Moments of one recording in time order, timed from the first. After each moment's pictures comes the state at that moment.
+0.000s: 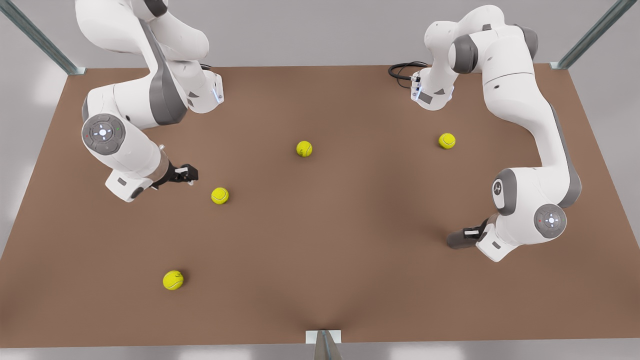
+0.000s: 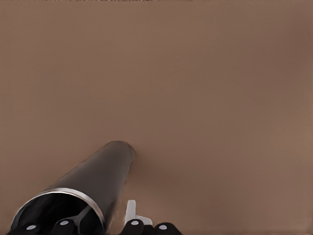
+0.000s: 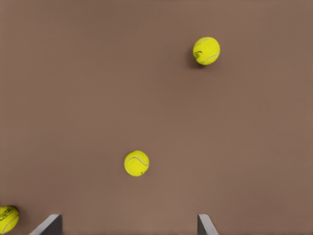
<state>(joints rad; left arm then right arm) -0.28 0.65 0.31 -1.23 -0.21 1.72 0.01 -0.06 0.26 0.37 -1.39 -0.12 1.50 0.15</state>
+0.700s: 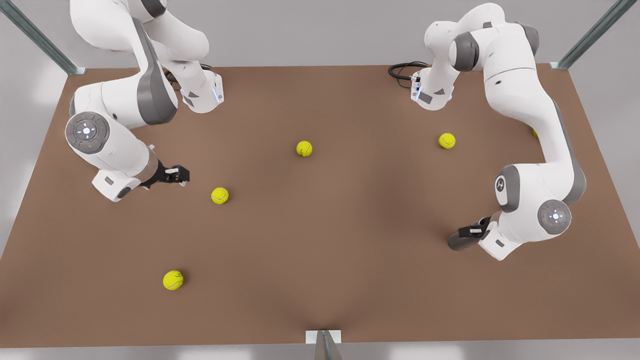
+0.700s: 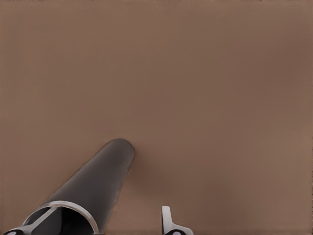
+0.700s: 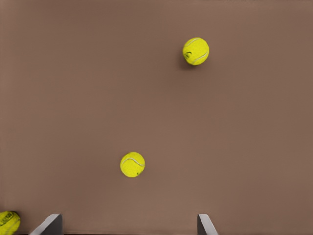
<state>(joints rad) -0.28 0.63 0.31 -1.22 -0.19 1.71 0.00 -0.09 0.25 0.37 -1.38 -0.12 1.47 0.15</state>
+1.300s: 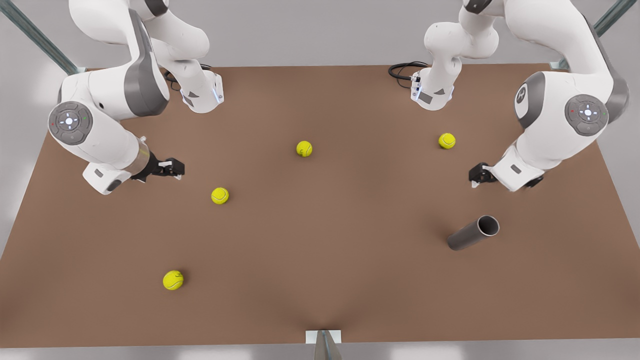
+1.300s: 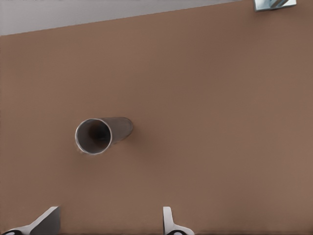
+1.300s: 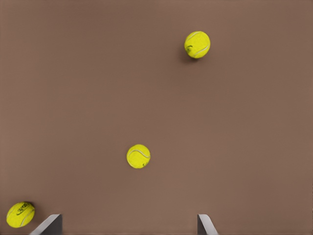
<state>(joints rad) -0.19 0.20 0.06 -1.40 0.02 1.60 0.01 0.04 0.22 0.18 -1.35 -0.03 1.43 0.13</state>
